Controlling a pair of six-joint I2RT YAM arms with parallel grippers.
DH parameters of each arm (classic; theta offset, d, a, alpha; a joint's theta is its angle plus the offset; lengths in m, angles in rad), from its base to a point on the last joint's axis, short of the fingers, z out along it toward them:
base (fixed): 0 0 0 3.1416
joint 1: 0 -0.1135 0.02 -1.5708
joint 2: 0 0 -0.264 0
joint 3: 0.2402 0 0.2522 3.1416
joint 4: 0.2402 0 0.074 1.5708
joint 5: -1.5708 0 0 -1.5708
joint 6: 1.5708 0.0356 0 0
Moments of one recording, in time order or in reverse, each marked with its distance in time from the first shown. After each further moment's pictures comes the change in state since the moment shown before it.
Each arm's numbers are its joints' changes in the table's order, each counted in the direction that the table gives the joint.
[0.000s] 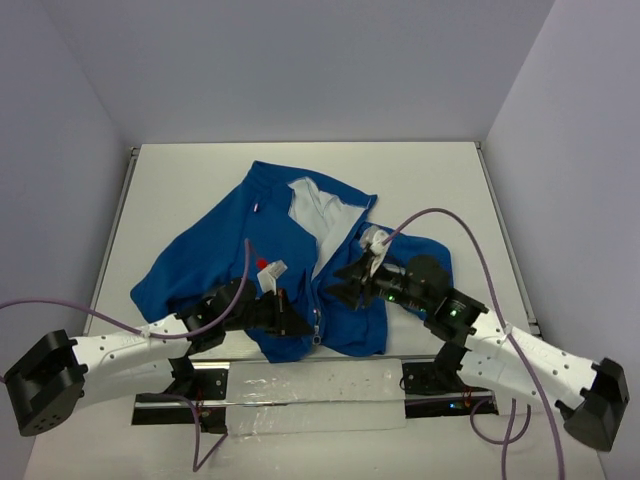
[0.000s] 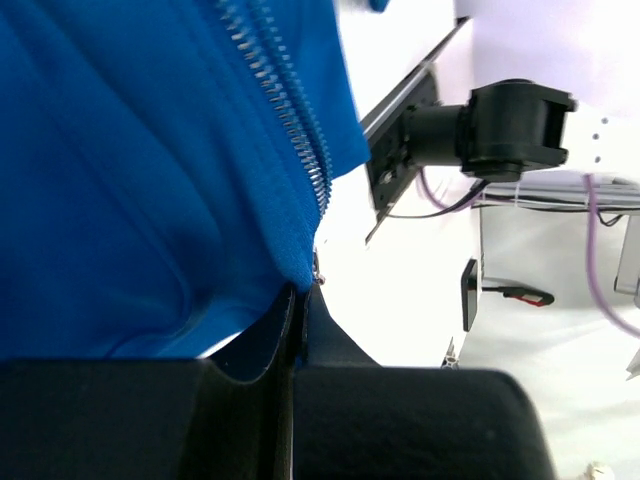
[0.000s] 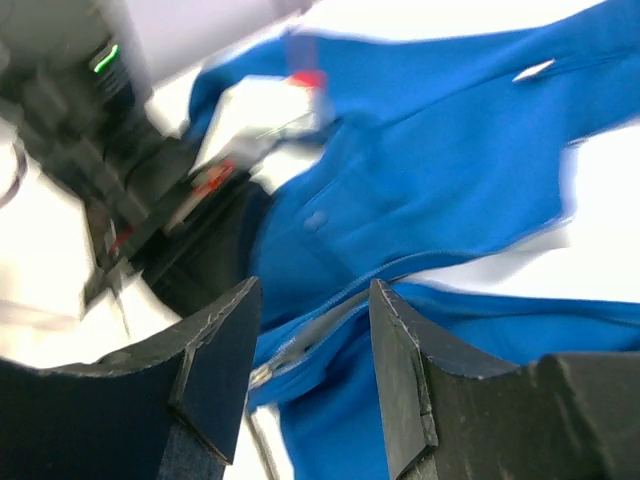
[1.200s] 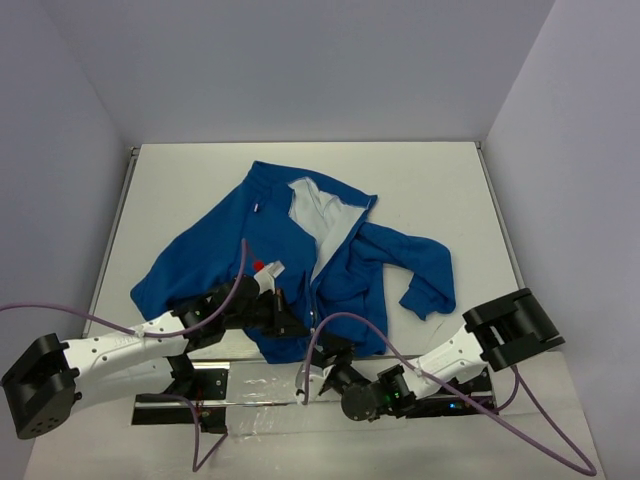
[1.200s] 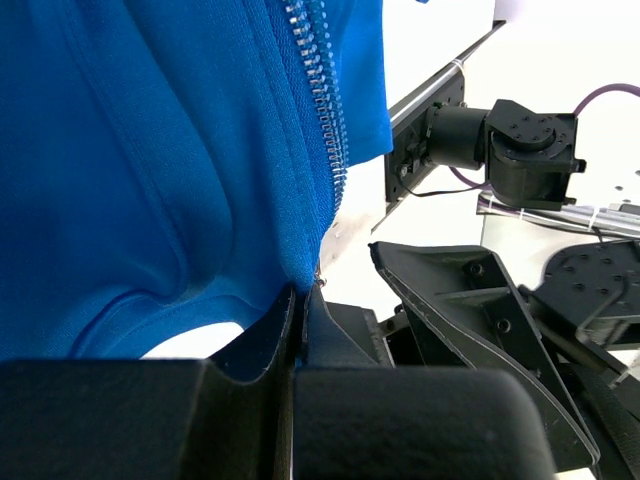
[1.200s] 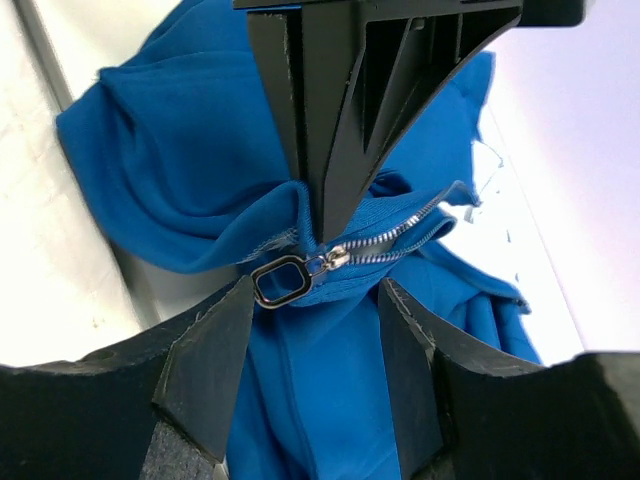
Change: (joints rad) left arm 0.001 0.024 0.074 0.227 0.018 -0.072; right arm -1.083 -0.675 -0.151 -0.543 -1.363 -0.661
